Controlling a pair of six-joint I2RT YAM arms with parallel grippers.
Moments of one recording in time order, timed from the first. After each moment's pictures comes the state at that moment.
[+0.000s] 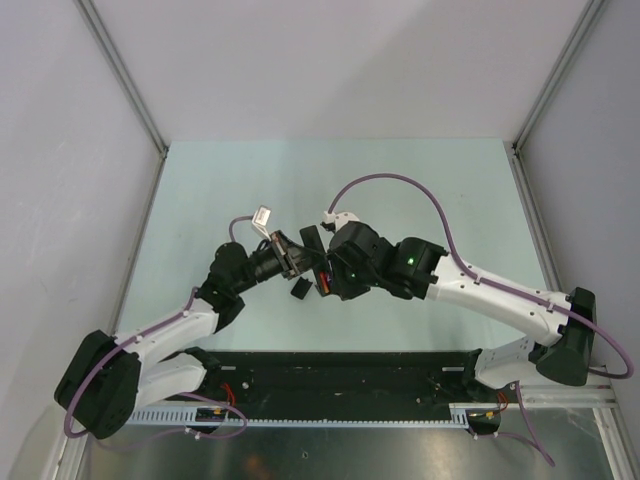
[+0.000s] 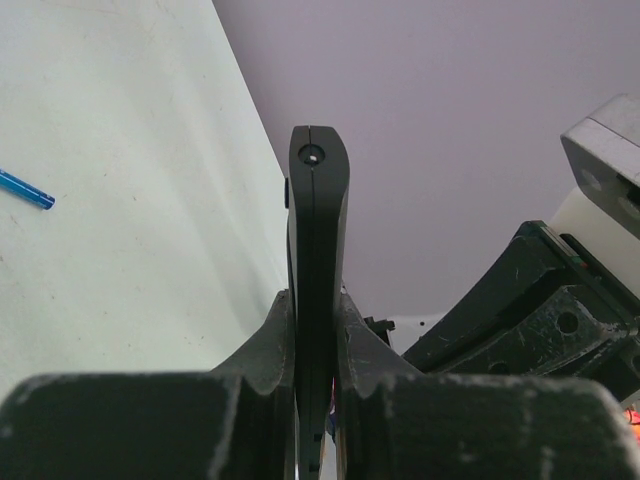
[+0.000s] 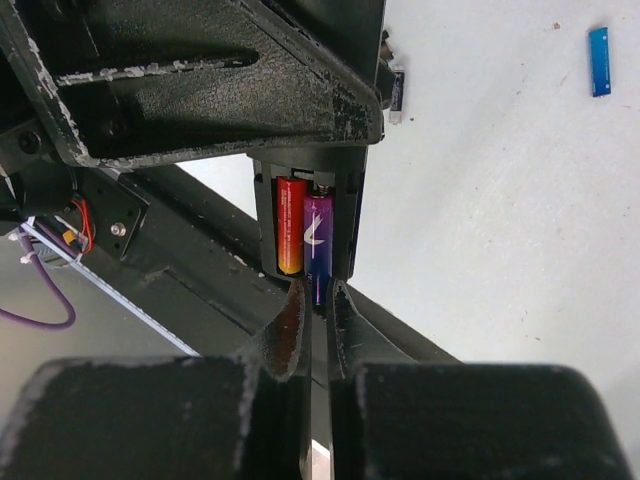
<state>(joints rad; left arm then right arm) -0.57 1.07 0.40 0.67 0.47 -1.14 1.10 1.39 1.35 -0.82 0.14 0.58</state>
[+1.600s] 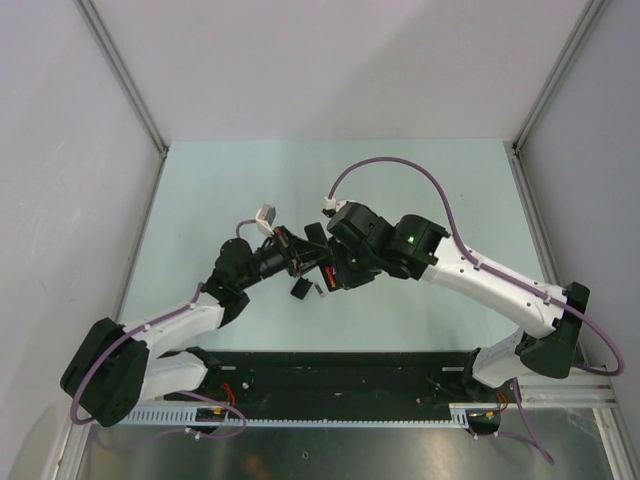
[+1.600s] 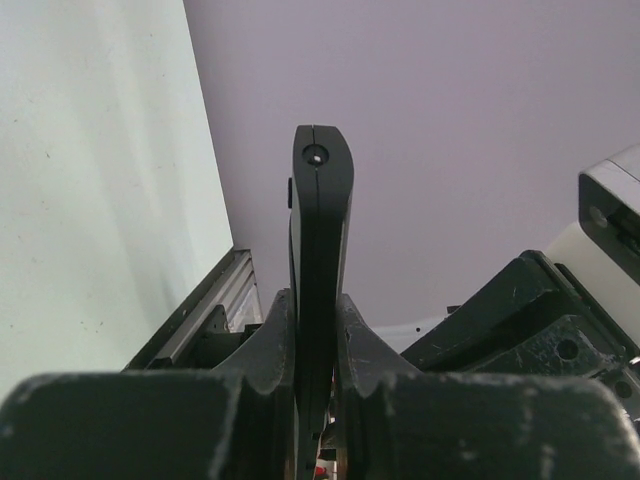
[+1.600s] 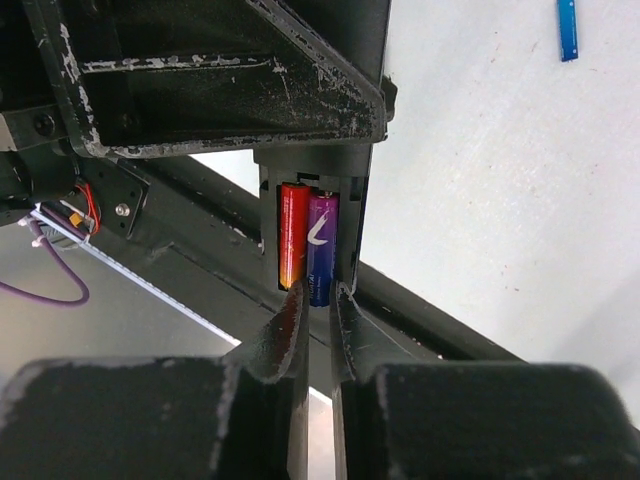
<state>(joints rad) -0.59 1.14 0.44 0.73 0.48 -1.43 1.06 1.47 1.58 -1.06 0.10 0.59</state>
